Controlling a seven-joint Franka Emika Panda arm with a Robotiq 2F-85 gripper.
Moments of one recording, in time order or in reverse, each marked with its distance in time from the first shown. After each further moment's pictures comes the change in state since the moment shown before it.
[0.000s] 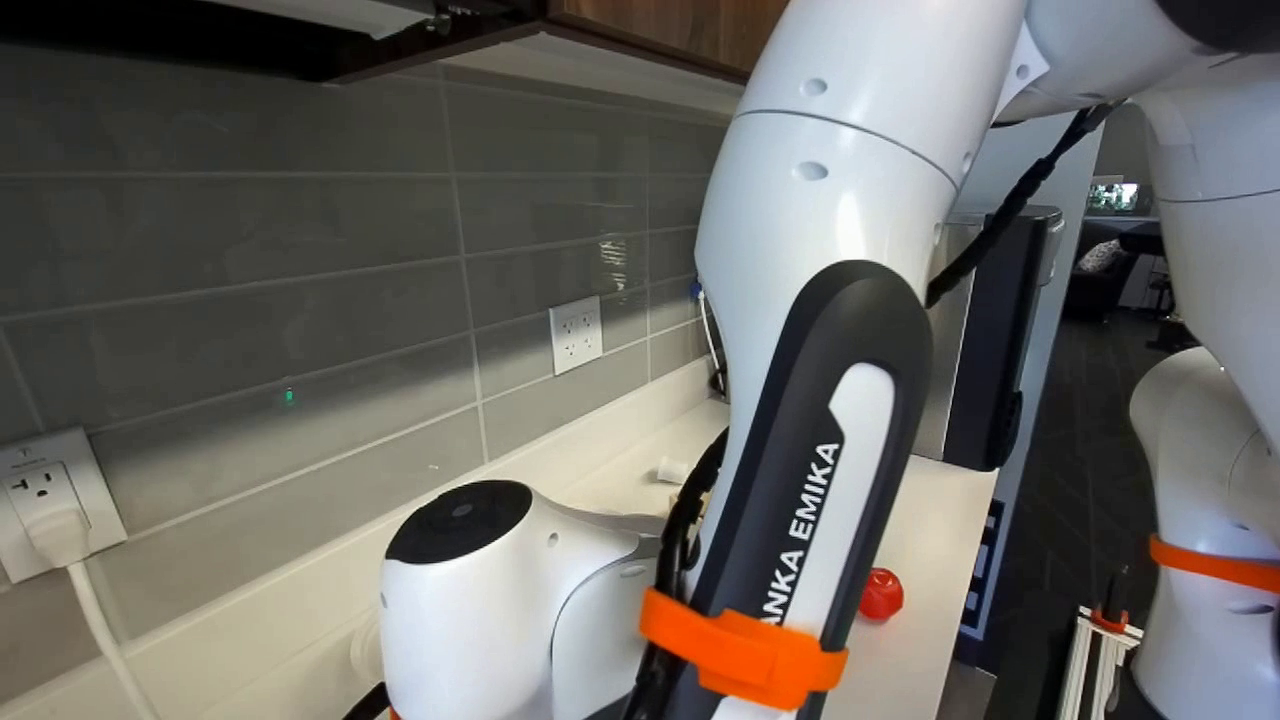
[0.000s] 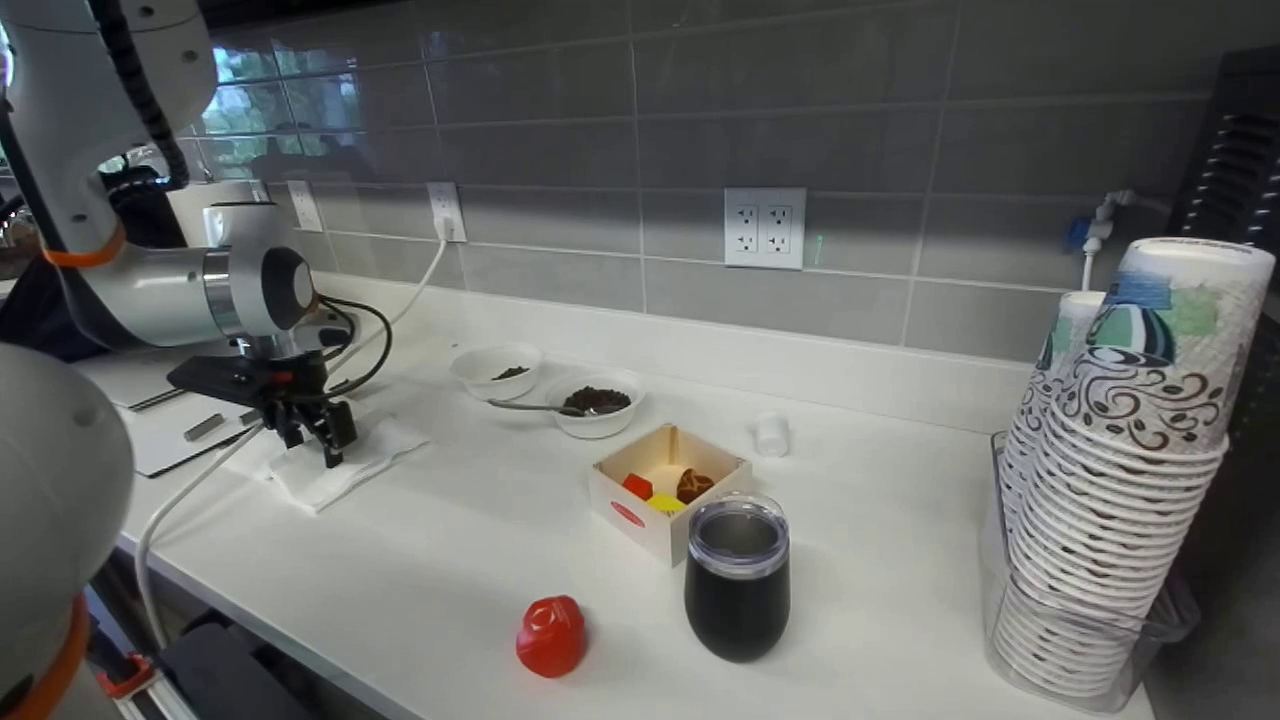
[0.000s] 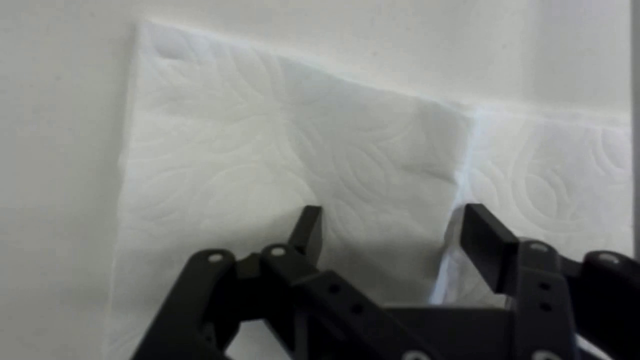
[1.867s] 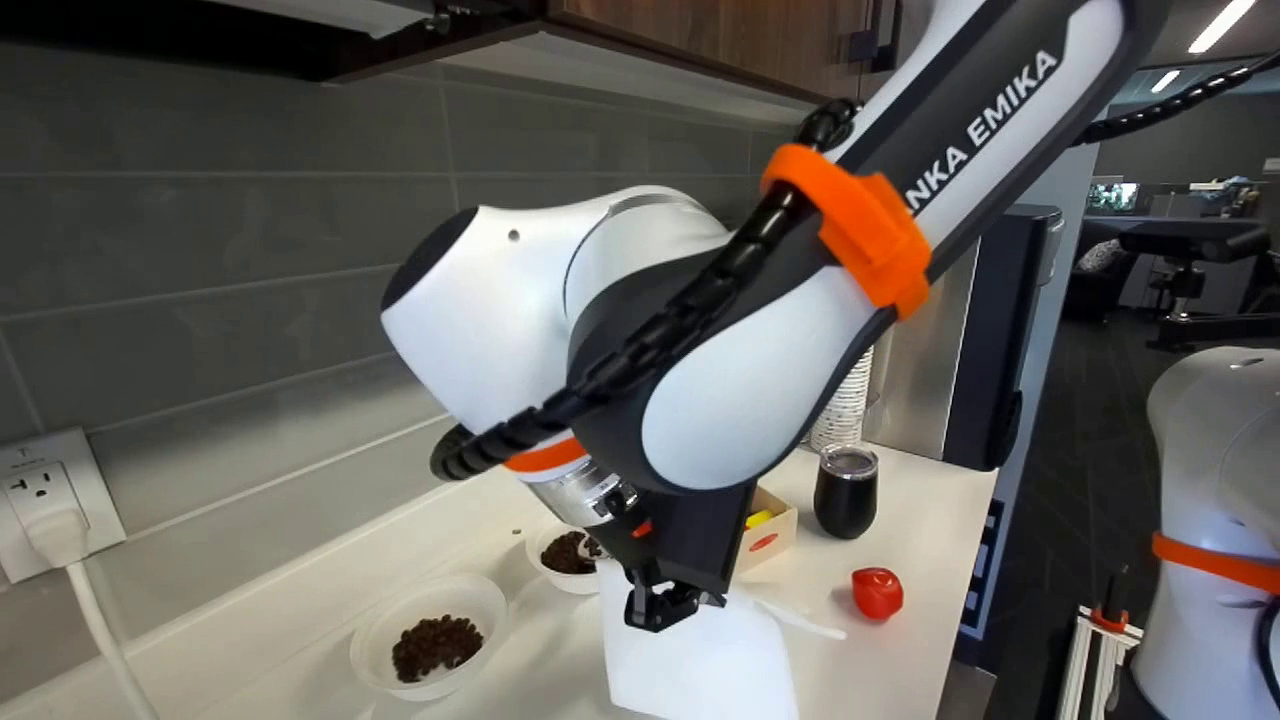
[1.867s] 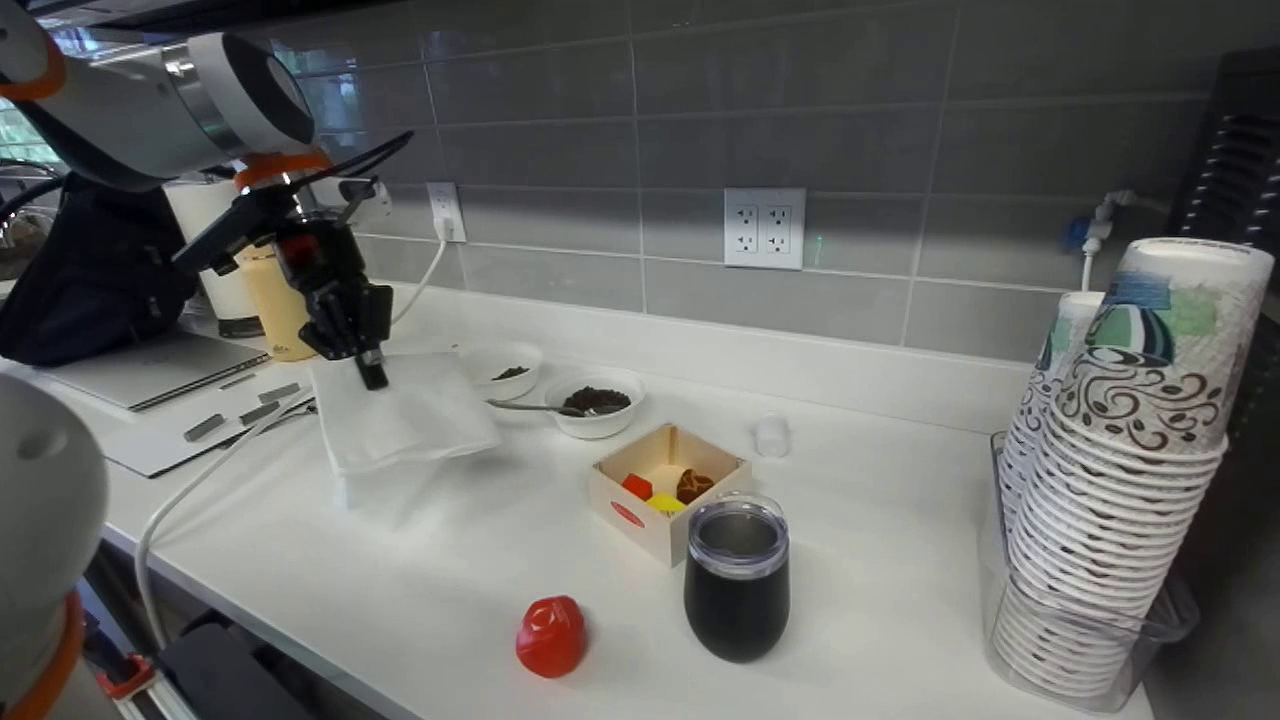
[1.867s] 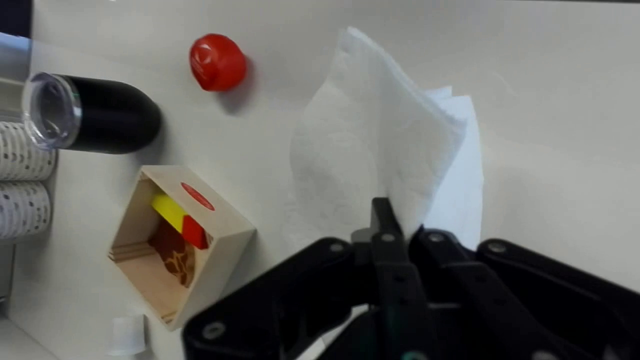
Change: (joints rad) arm -0.142 -0.439 0.014 -0.003 -0.173 -0.929 -0.105
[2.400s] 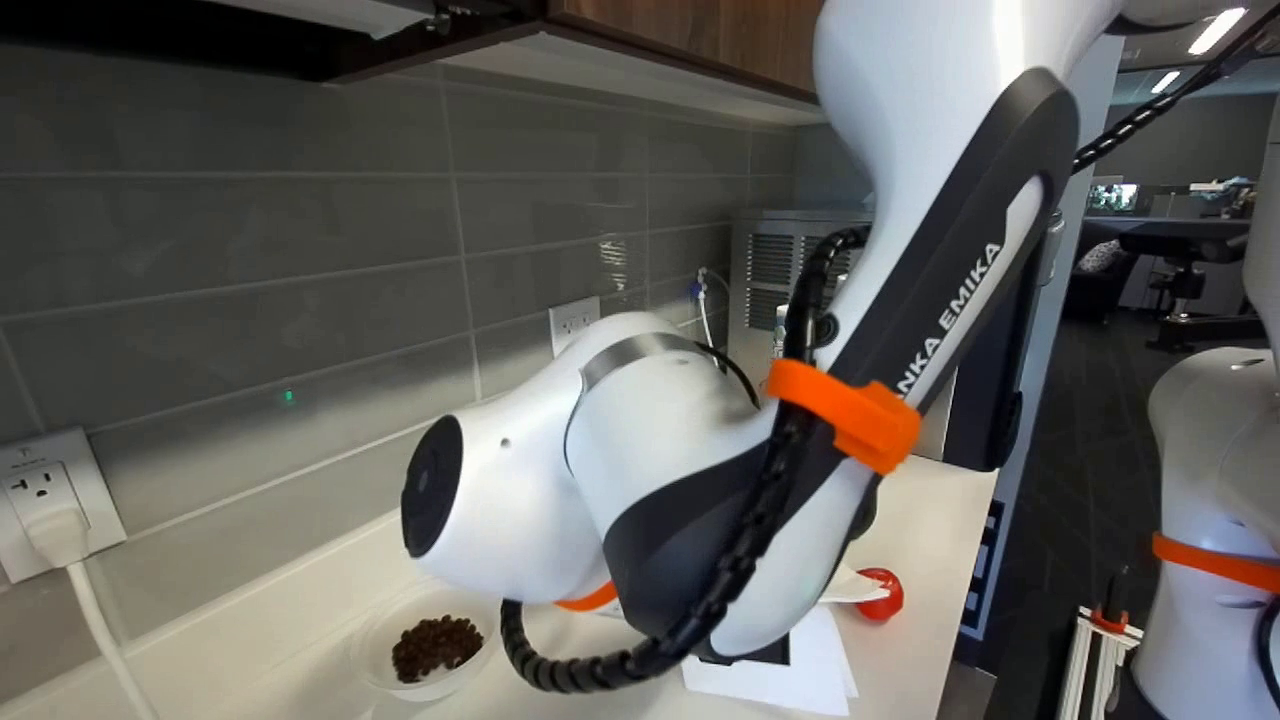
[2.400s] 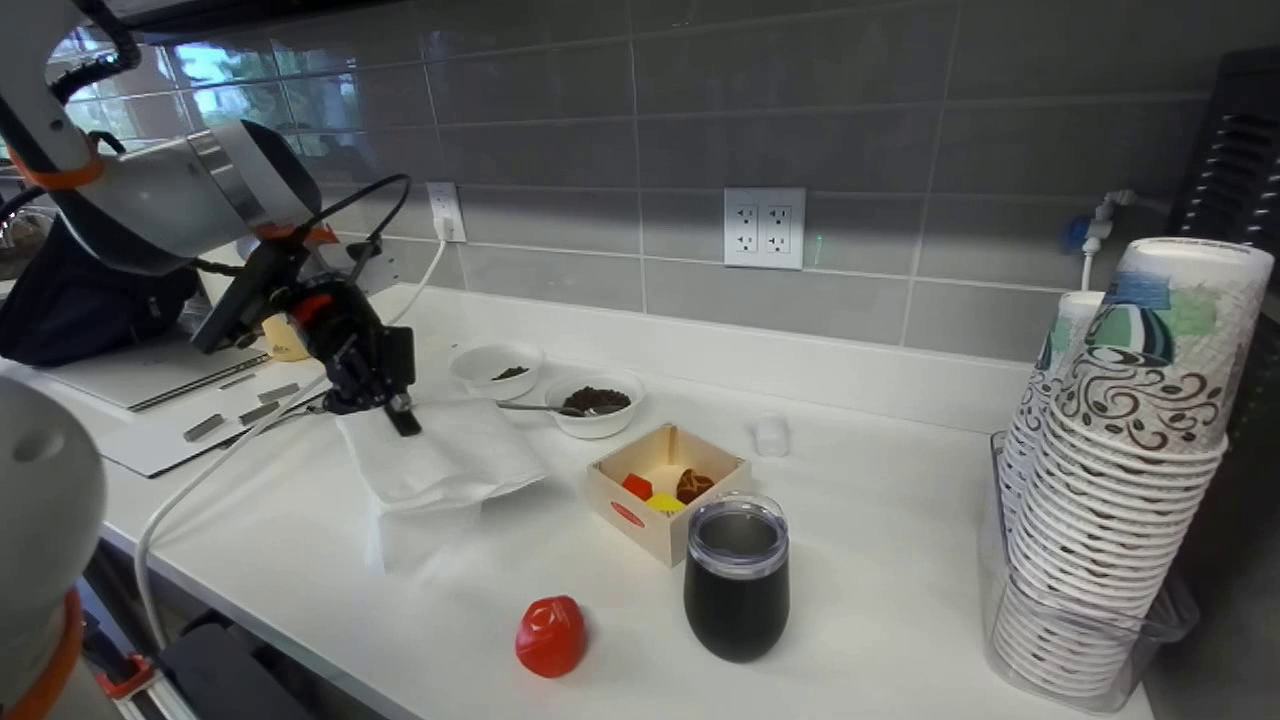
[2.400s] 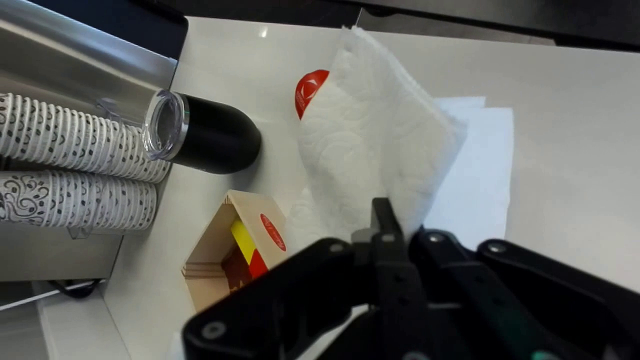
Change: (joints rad) arm -0.006 0.158 0.052 -0.019 -0.223 -0.145 0.078
